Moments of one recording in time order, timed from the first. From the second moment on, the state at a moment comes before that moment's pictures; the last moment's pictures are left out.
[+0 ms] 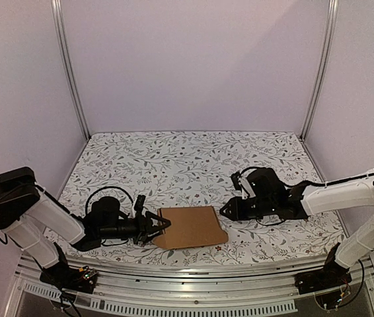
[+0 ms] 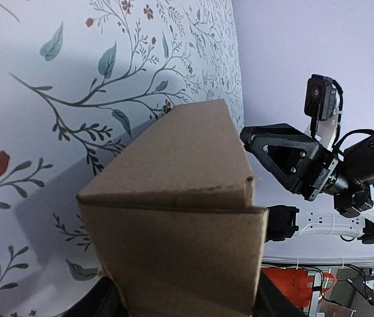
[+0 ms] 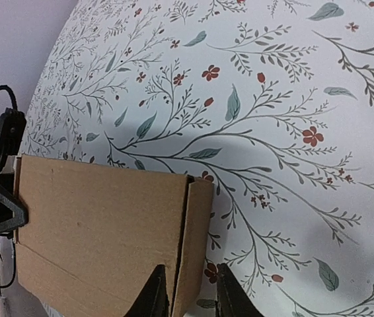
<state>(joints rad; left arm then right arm) -0.88 1.56 0.22 0.98 0.30 -1.27 0.87 1.51 0.69 0.09 -0.14 0.74</state>
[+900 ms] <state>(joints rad) -0.69 1.26 0.25 0.85 0.61 -1.31 0.87 1.03 0.79 -0.19 -0.20 0.05</state>
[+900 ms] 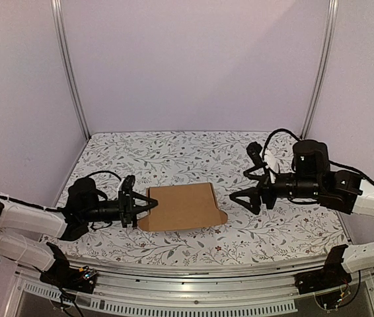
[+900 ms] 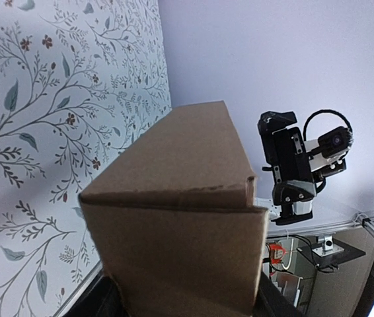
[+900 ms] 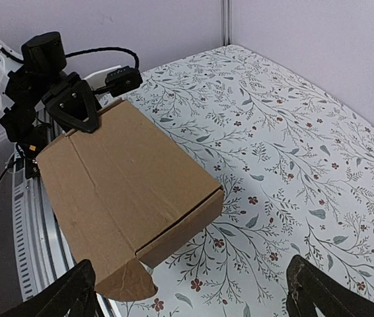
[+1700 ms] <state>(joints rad) -0.51 0.91 0.24 0.69 1.05 -1.31 1.39 0.96 0.84 -0.24 0.29 -0.99</state>
